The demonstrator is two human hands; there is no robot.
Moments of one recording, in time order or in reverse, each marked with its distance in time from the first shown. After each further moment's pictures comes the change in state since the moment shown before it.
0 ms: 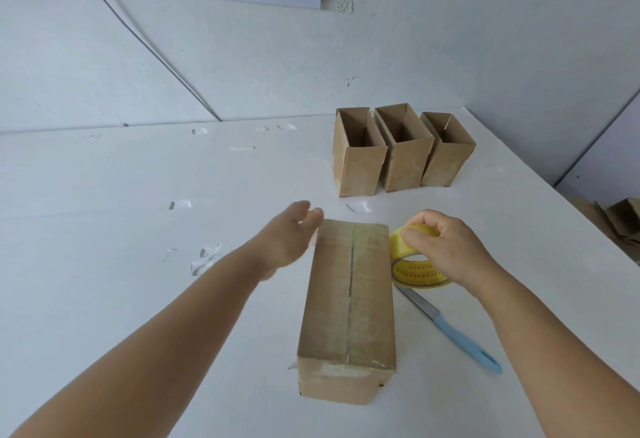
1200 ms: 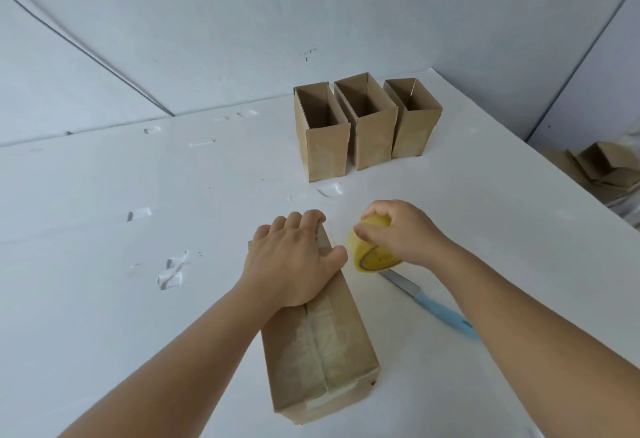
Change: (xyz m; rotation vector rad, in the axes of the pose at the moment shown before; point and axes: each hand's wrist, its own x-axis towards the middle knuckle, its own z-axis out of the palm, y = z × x) left_hand -0.022 0.025 0.052 0.844 0.059 0.265; right_hand 0.023 0.019 0.018 -0.134 -0.076 -0.012
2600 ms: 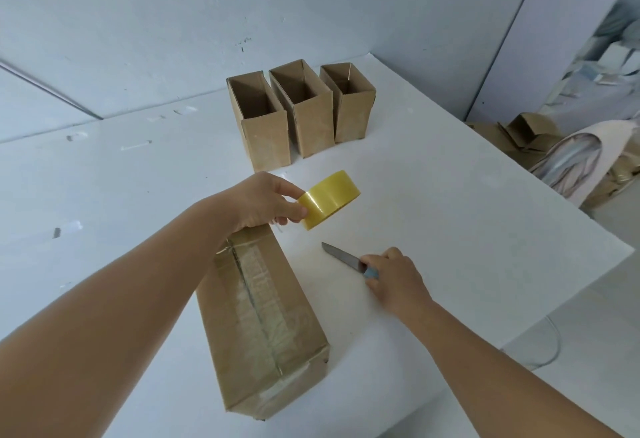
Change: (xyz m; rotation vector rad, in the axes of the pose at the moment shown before) left_hand 0.079 0.015 -0.008 -0.542 -0.396 0.020; right_hand -0.067 0.108 0.046 -0.354 -0.001 0.279
